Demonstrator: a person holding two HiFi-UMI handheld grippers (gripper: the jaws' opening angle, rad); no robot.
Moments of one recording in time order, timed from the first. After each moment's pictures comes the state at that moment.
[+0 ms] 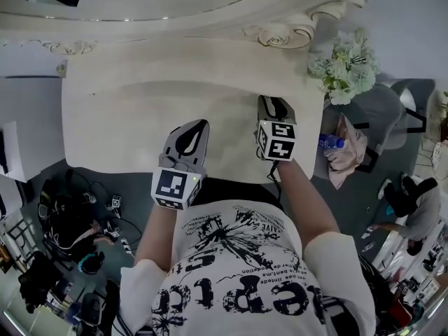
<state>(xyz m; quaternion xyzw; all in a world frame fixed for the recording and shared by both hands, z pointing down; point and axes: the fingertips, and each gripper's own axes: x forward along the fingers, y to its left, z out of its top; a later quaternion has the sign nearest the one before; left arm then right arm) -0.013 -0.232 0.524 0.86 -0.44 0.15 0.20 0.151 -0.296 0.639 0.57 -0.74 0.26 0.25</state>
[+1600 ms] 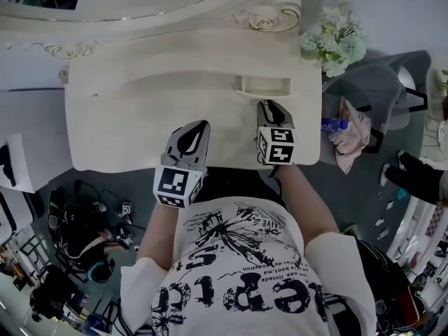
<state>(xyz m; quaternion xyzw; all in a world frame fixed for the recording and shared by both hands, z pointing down) -0.017 -0.193 0.524 0.87 -0.41 0.17 0.20 0.147 -0.227 0.643 0.58 -0.72 0.28 0.24</state>
